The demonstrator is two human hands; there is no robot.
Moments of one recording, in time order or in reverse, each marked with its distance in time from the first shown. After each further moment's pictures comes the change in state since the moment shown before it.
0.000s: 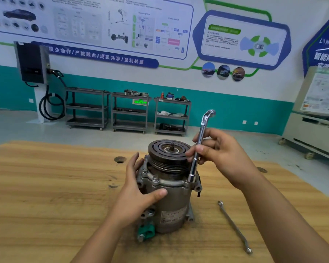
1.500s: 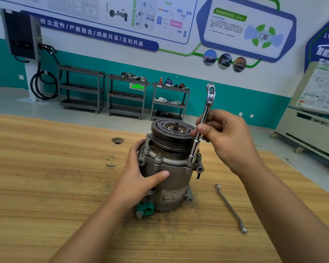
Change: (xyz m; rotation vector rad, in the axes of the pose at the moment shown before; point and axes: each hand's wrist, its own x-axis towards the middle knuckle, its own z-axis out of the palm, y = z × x) left_hand -0.007 -0.011 0.003 -0.014 0.019 0.004; right_hand -0.007 -0.003 0.021 -0.207 0.185 -0.108
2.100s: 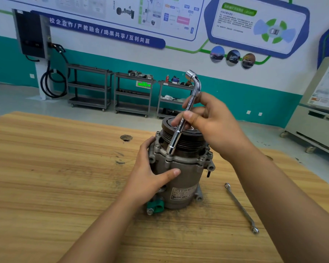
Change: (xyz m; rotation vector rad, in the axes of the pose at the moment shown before) left_hand -0.001 -0.002 0.001 -0.002 0.013 0.011; right_hand 0.021 -0.020 0.029 0.108 -0.237 -0.021
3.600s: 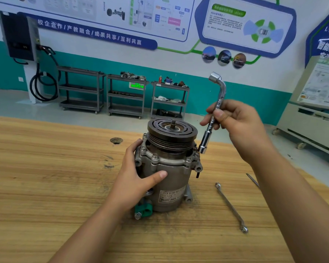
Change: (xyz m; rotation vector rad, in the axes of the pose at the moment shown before) left_hand -0.001 0.002 0.000 -0.018 0.009 -0.013; right_hand -0.019 0.027 -0.057 -0.001 0.236 0.036
